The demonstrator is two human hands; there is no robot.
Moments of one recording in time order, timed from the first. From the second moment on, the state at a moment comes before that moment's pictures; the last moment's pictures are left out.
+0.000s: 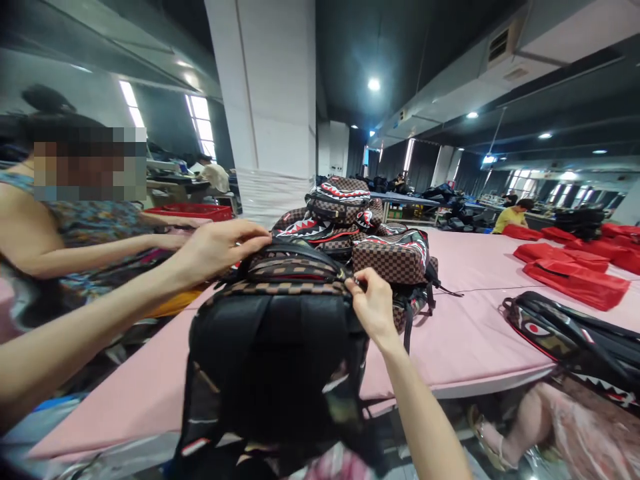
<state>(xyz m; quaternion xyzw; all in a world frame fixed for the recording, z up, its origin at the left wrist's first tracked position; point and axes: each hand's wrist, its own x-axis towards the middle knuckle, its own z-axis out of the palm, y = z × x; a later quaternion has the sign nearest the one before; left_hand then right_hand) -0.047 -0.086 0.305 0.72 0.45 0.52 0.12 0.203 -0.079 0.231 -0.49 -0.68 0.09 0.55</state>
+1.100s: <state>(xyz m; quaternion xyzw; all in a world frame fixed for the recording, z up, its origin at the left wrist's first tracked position) -0.001 -0.170 0.206 0.79 0.33 0.40 -0.33 0.203 -0.128 0.244 -0.45 -0.74 0.05 0.50</state>
